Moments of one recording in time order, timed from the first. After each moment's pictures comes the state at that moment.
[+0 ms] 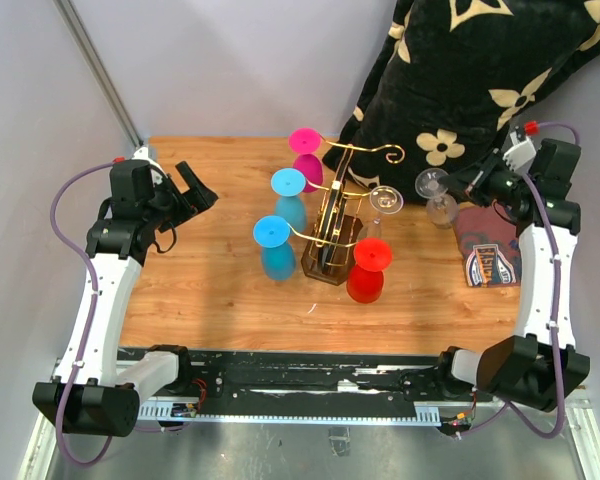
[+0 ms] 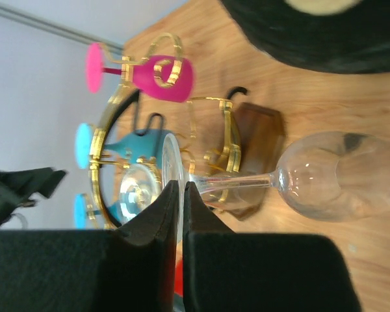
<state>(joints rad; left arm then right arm) -0.04 1.06 1.19 -0.69 0.13 -0.55 -0.29 1.24 1.34 -0.60 -0.83 0.57</state>
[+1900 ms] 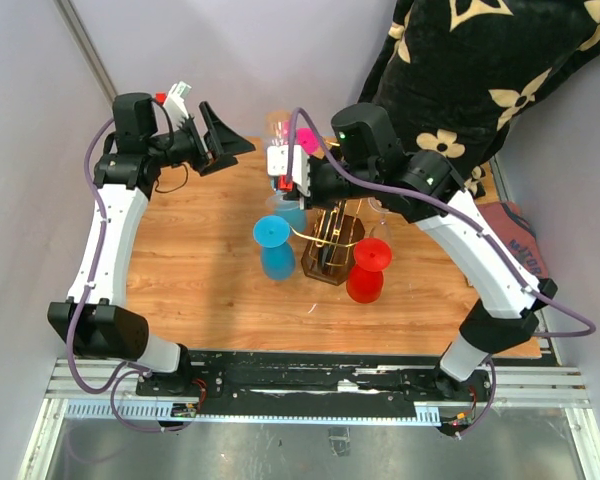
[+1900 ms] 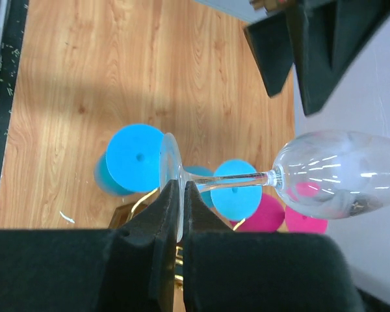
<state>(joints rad) -0.04 1.45 1.64 -0.62 0.82 -0.63 0.88 1.64 2.20 -1.05 -0.38 -0.74</state>
